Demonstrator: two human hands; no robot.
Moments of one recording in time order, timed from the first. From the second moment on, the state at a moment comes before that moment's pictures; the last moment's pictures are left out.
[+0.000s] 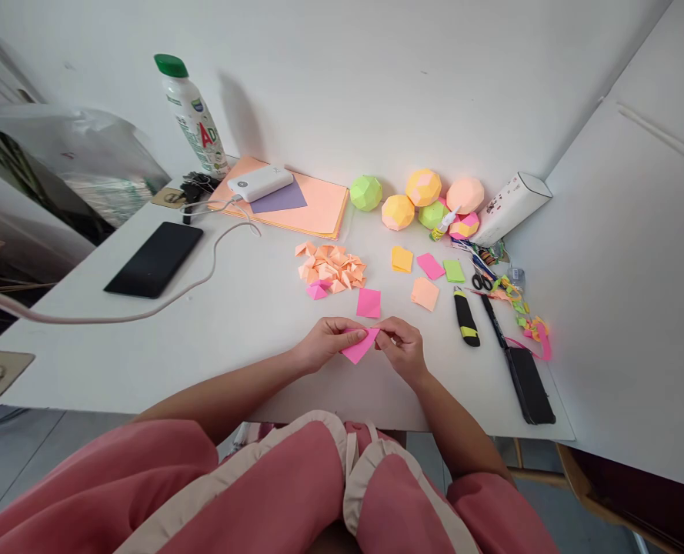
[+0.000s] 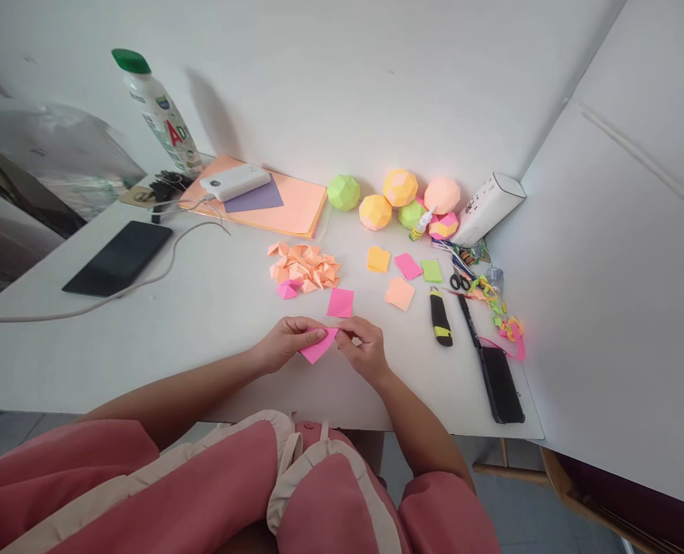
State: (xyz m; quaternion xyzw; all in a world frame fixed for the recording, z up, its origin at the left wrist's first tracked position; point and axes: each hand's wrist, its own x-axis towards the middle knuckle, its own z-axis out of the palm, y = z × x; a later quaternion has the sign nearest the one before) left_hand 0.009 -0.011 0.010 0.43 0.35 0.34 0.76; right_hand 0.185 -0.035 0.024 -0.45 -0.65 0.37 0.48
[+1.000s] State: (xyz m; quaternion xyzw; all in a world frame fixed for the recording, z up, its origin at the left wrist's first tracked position) left_hand 0.002 -0.015 0.010 0.75 0.31 0.45 0.37; right_hand 0.188 -0.032 0.018 -0.39 -0.51 0.59 0.49
